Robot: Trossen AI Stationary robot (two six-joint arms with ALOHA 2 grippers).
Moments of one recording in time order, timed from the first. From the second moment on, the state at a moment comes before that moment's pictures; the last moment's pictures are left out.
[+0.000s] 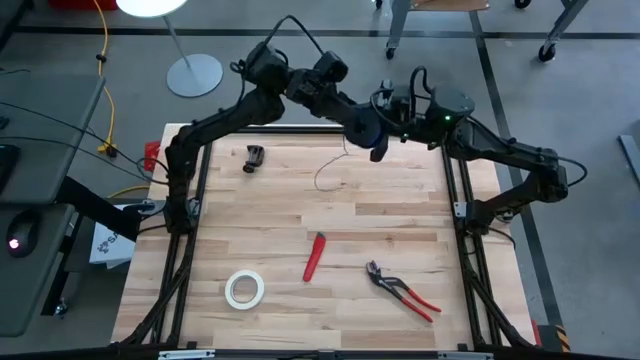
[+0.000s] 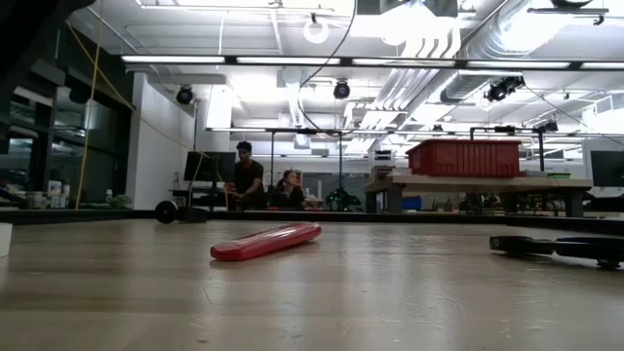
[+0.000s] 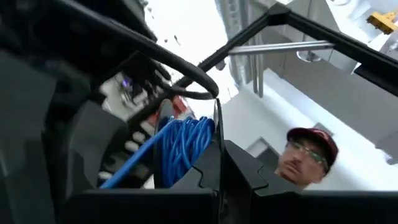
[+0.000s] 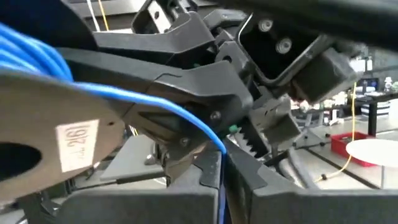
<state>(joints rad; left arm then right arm) 0.39 1.96 2.16 0.48 1.06 -1.53 -0.21 1.35 1.49 0.03 -0.07 0.13</state>
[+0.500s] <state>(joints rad) 0.46 1.97 2.16 0.66 0.76 -1.25 -0.21 1.35 1.49 0.09 -0.09 0.21</state>
